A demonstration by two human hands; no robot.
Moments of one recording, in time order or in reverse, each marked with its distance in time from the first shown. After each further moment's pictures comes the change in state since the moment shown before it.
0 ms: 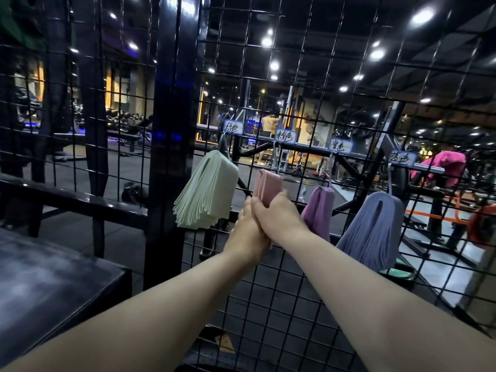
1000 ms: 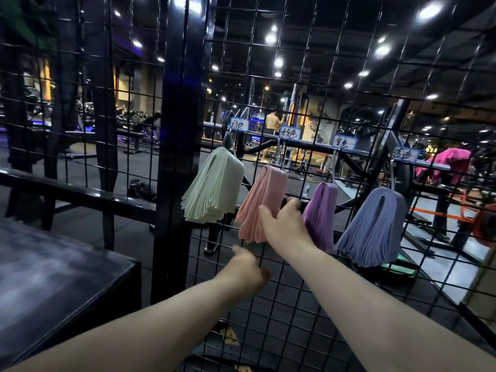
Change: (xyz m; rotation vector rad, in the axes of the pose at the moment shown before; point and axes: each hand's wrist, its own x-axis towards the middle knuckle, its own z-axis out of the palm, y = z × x) left_hand -0.058 -0.016 -0.002 0.072 -0.358 -0.417; right_hand -0.029 0.014 0.007 0.085 0.014 -0.007
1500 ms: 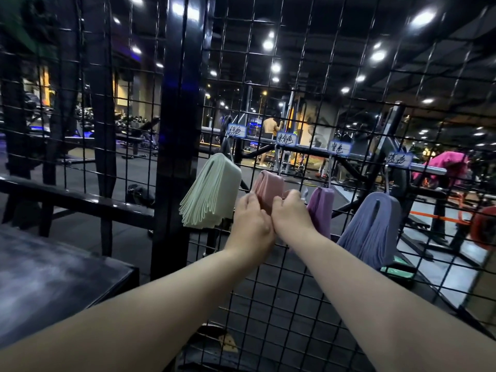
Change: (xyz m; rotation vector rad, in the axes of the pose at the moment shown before) left_hand -0.001 0.059 -0.030 -0.105 0.452 0.463; right_hand 0.024 -0.015 -0.018 0.030 0.070 0.016
